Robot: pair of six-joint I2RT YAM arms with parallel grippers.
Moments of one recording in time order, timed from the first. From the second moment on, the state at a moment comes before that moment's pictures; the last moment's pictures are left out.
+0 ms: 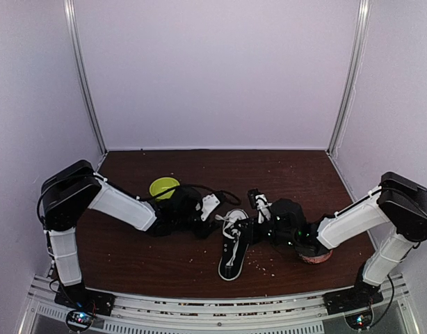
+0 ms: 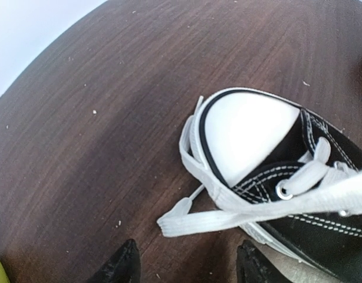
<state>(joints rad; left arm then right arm) -0.92 1.95 0.96 0.36 -0.05 0.14 0.94 1.63 0.55 0.68 0.03 0.56</state>
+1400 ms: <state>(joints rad) -0.93 1.94 0.94 0.37 -0.05 0.23 0.91 1.57 0.54 0.58 -0.03 0.56</state>
